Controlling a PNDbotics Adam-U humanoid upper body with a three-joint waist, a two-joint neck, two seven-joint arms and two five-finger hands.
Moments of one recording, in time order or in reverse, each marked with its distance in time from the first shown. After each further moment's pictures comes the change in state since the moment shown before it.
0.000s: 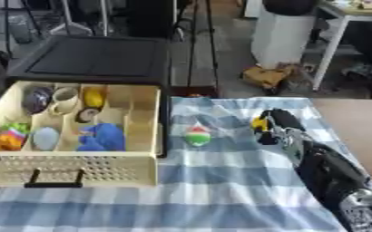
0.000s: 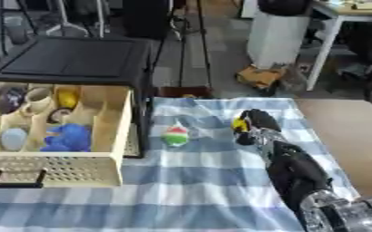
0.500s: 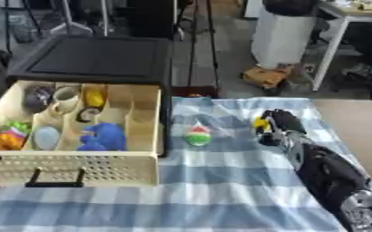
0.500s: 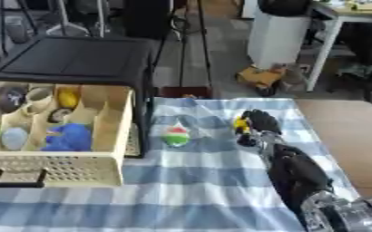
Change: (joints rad) left arm 0.000 0.000 0.000 0.000 0.000 0.000 0.000; right arm 0.000 0.000 0.025 0.037 0.010 -0.004 -0.093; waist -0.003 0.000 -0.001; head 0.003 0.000
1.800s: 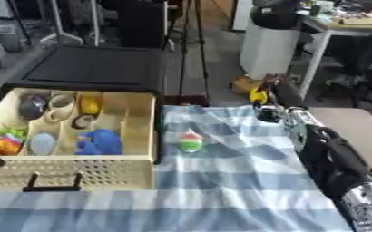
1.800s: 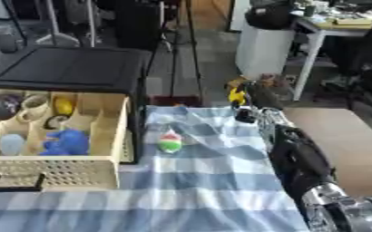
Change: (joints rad) left arm 0.036 0.000 0.006 0.000 -0.006 0.011 -0.007; right arm -0.018 0.000 -0.054 -0.240 0.049 -0.132 0.084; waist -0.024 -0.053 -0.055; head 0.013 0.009
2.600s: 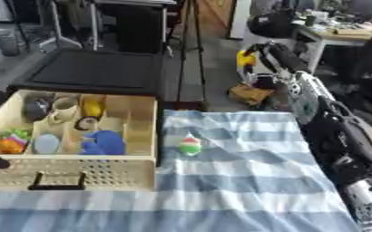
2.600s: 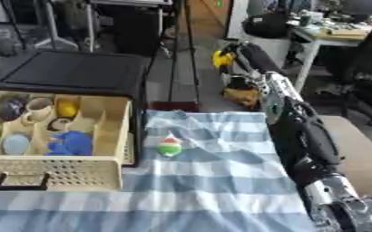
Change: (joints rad) left arm 0.019 0.001 0.000 0.000 -0.010 0.012 -0.005; right arm -0.009 0.000 0.090 -0.329 -0.263 -0.221 0.191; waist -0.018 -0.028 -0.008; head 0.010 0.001
